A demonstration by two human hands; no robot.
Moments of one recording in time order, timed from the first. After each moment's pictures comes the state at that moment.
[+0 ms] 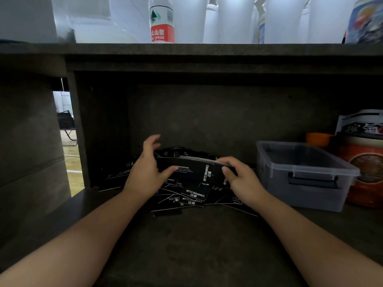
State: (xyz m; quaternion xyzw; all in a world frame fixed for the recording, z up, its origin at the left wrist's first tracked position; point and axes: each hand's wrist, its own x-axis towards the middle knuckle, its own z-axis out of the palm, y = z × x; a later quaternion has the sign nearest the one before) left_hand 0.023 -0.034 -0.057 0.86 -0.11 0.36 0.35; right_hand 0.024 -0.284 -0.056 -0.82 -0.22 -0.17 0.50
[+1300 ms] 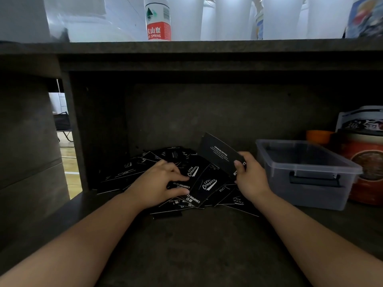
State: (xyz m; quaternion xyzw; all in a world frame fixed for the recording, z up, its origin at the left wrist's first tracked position) left_hand 0.033 -0.032 -0.064 0.93 -0.28 0.20 0.10; right_hand 0.042 -0.291 -0.059 -0.82 -0.07 -0.26 0.50
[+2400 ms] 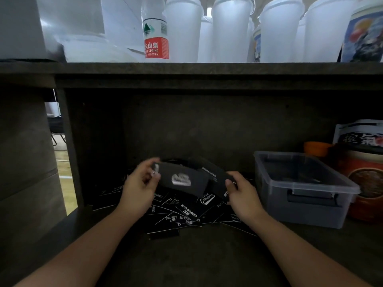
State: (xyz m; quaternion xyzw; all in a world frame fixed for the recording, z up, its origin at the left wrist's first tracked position) left_hand 0.027 -0.034 -0.056 0.77 -0.11 0.33 0.54; right_hand 0.038 -0.283 -0.062 -0.81 -0.11 -0.19 0.54
